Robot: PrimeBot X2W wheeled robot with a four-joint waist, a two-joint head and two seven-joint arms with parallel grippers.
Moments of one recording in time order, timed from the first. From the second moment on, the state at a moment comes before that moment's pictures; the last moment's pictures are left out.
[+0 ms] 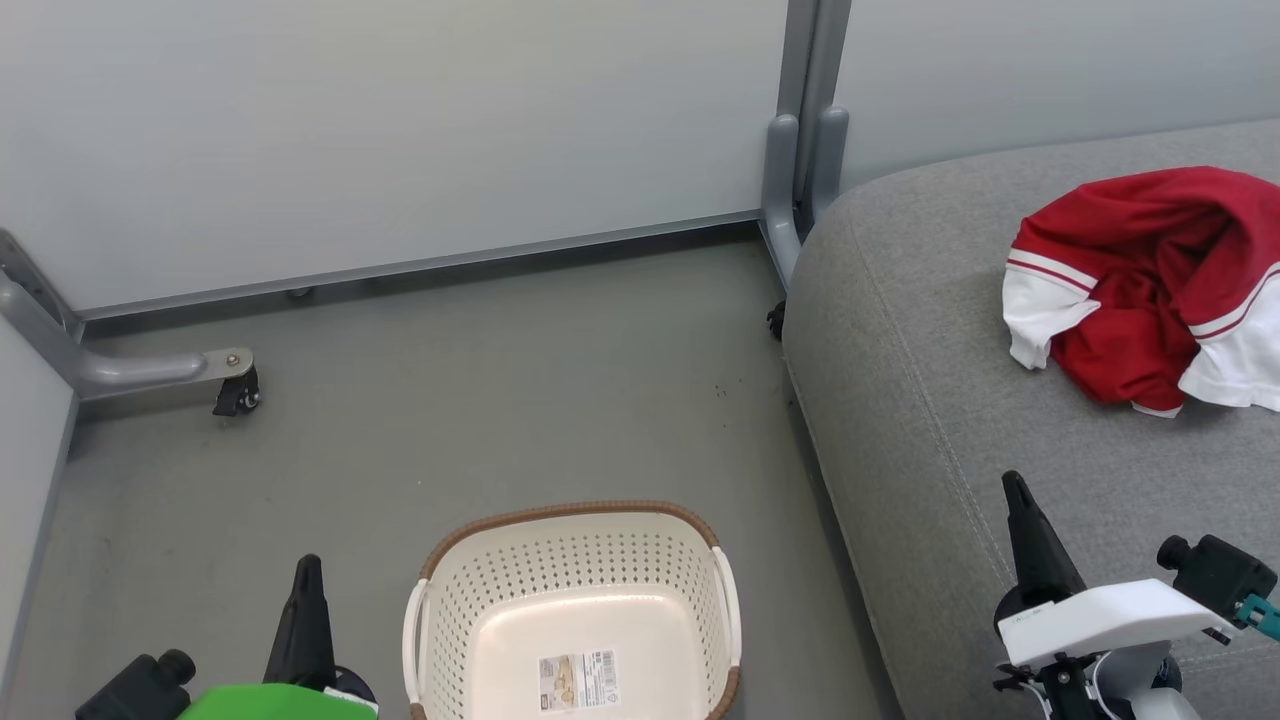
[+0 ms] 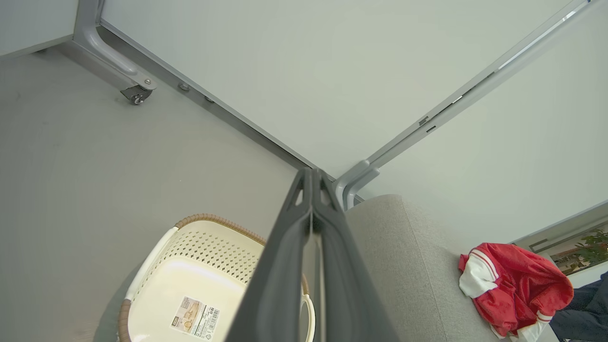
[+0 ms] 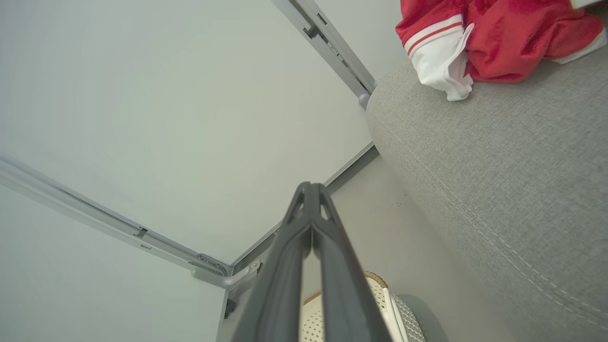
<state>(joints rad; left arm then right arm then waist) 0.11 0.08 -0.05 0.11 -0.87 -0.04 -0.13 0.02 -0.09 0.05 0.16 0.86 0.13 -0.12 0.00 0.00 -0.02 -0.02</state>
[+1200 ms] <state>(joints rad) 0.00 0.08 0.00 0.18 -1.27 -0.08 -0.03 -0.04 -0.09 -0.01 0.20 1.26 0.13 -0.02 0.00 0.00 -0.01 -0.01</state>
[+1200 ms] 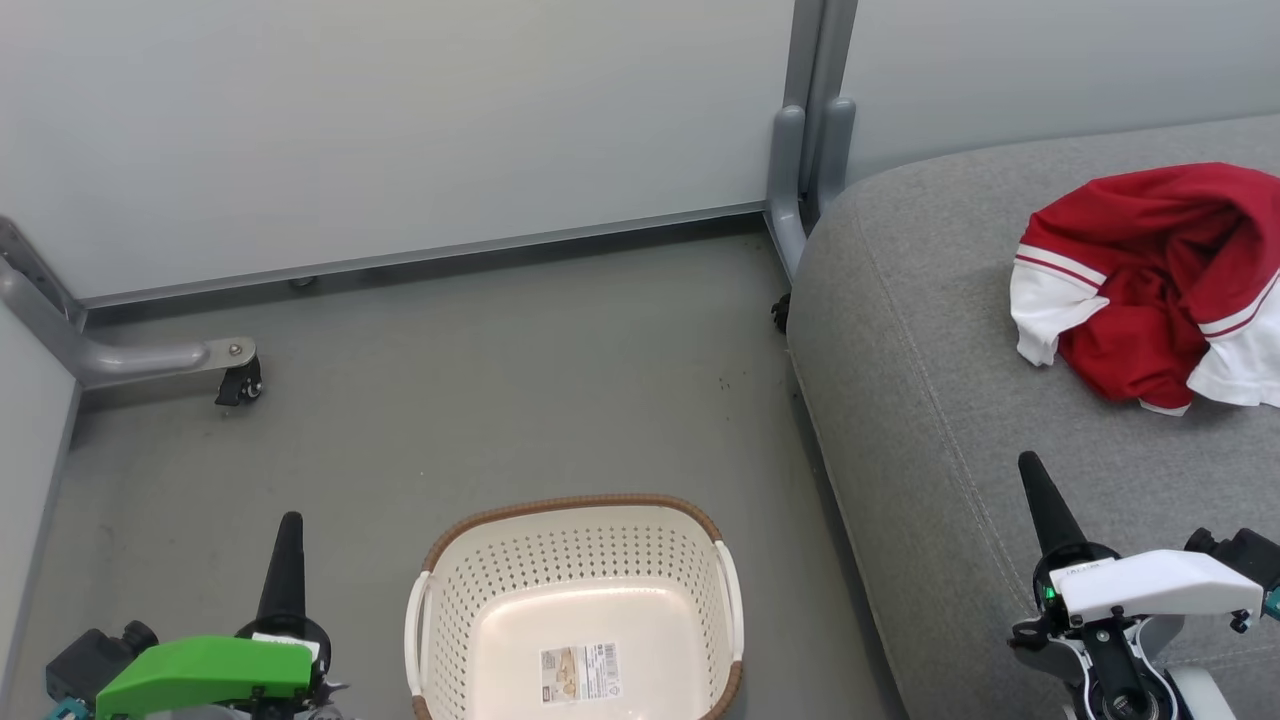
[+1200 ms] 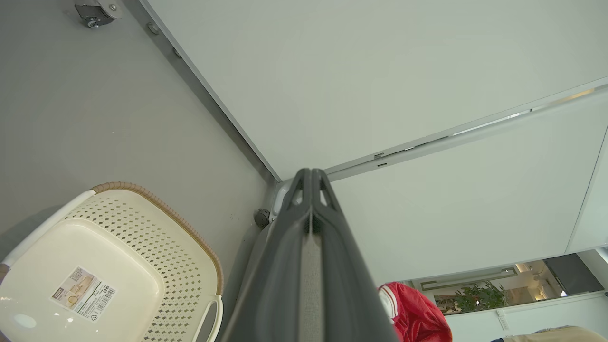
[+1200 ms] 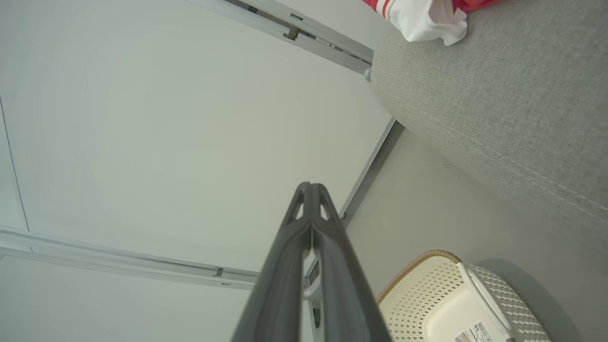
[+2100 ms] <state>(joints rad) -0.06 0.08 0.04 0.22 -1.49 -0.11 0.03 -0.08 -0.08 -0.05 0.23 1.48 0.13 0.04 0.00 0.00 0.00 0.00</state>
